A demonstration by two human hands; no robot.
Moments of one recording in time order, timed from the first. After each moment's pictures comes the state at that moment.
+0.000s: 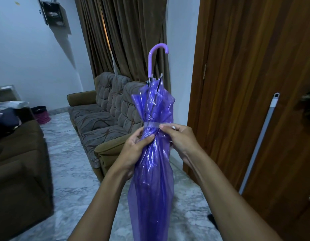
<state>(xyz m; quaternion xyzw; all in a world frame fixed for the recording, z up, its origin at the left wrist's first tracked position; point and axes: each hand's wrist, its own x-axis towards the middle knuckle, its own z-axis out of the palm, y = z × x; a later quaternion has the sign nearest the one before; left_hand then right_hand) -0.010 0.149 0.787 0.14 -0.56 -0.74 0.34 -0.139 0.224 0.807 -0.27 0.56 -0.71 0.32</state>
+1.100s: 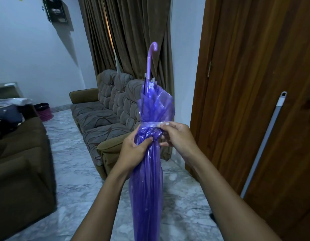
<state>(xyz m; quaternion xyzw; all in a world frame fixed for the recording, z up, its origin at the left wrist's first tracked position) 0.005 0.142 0.785 0.22 -0.69 -0.54 0.43 -0.124 0.211 0.805 -0.37 0.58 -0.66 0.30</state>
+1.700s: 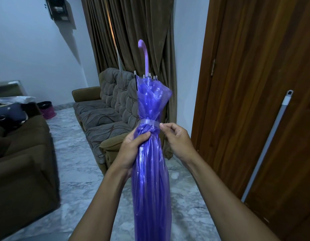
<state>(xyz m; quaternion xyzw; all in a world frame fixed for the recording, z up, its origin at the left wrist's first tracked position) 0.018 0.142 0.791 0.16 -0.51 -0.76 0.37 -0.121 0.198 0.781 -0.40 0.57 -0.67 0.27</state>
